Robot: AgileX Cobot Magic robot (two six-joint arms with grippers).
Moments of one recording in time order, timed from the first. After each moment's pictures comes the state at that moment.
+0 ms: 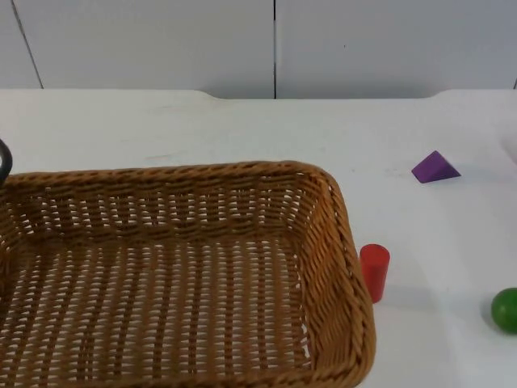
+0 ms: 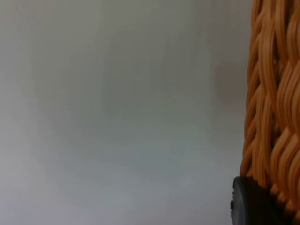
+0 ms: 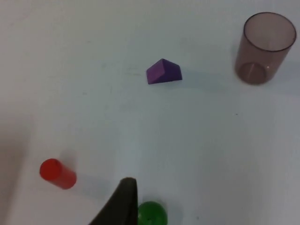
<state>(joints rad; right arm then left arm) 0.09 0.90 -0.79 0.07 0.71 -0.05 0.17 1.35 -0.54 -0.57 0.90 0.46</state>
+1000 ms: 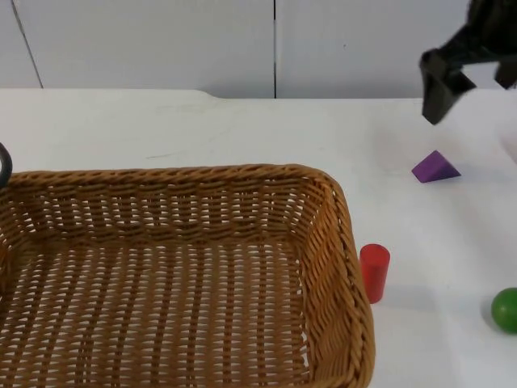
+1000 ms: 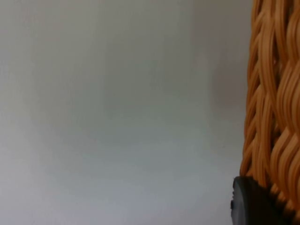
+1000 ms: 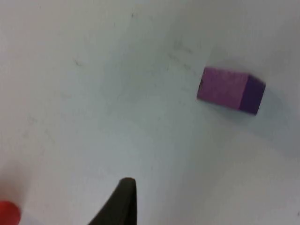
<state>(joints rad) 0.27 2.08 -1.78 -0.06 1.05 -0.24 0.17 1.35 -0.54 -0.57 0.89 0.49</state>
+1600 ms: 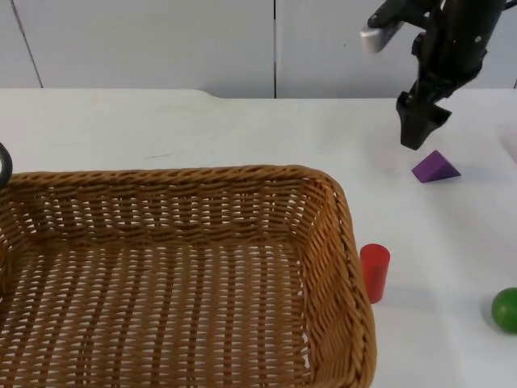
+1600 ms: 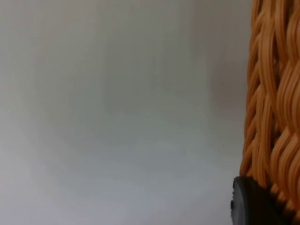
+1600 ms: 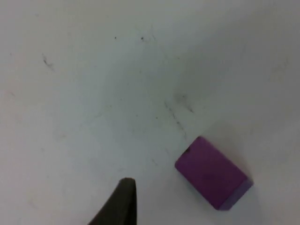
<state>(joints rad) 0.27 2.40 -2.16 -0.06 1.15 -0.73 0.17 1.35 -0.54 -0.57 0.90 0.49</state>
